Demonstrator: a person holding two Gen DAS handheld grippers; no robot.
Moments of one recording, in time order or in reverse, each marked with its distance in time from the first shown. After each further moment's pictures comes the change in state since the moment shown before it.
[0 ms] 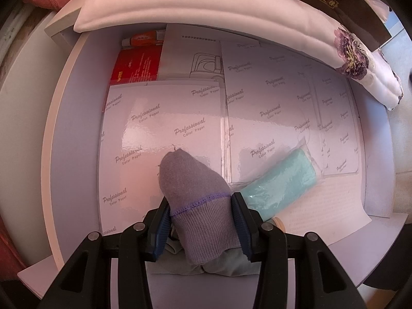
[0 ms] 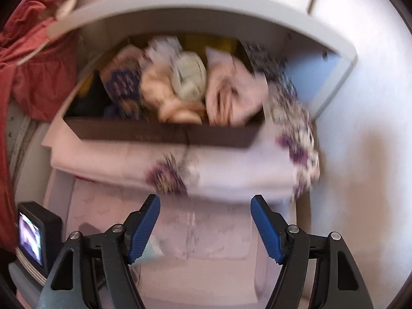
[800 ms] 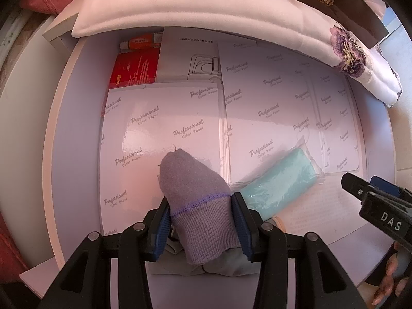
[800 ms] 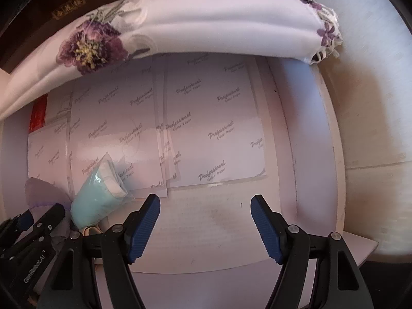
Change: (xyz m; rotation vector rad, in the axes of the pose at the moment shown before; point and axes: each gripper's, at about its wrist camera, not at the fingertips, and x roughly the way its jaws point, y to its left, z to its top) left arm -0.006 -0.006 0.000 0.013 -0.007 0.006; right arm 0.097 -0.019 -0.077 0.156 0.351 -0.032
